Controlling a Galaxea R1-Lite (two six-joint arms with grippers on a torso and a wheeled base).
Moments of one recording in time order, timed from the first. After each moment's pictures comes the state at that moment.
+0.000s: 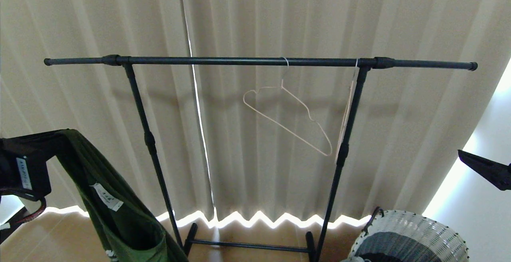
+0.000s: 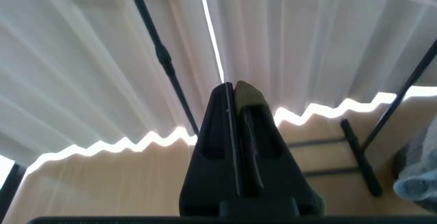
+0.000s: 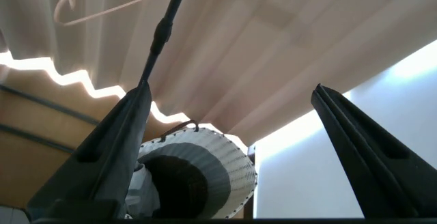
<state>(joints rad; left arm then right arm) -0.36 1.01 -0.75 -0.01 0.27 0.13 0.22 1.02 -0.77 0.08 -0.26 -0.38</state>
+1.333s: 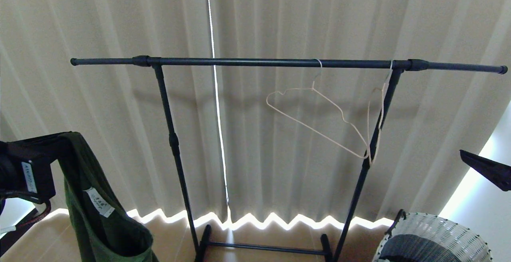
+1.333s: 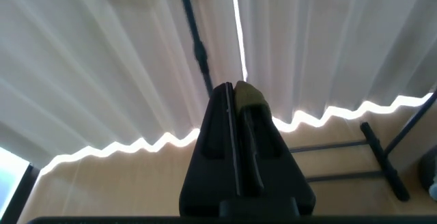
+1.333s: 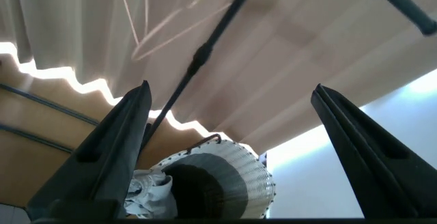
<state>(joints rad) -0.36 1.02 -0.72 -0.05 0.27 0.14 0.22 1.02 -0.77 0.08 -0.26 -0.38</state>
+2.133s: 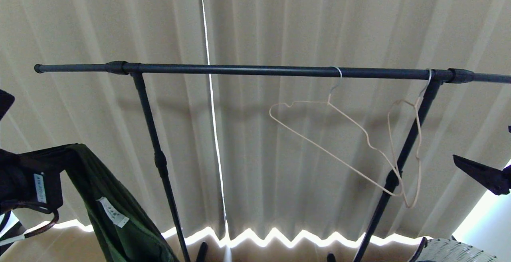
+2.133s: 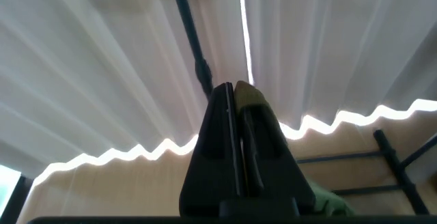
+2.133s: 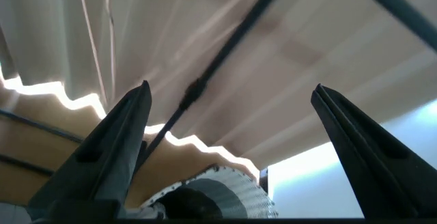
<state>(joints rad) -0.36 1.01 -0.67 -0.05 0.27 0.13 0.23 1.03 -0.74 0.08 -0.25 -0.37</state>
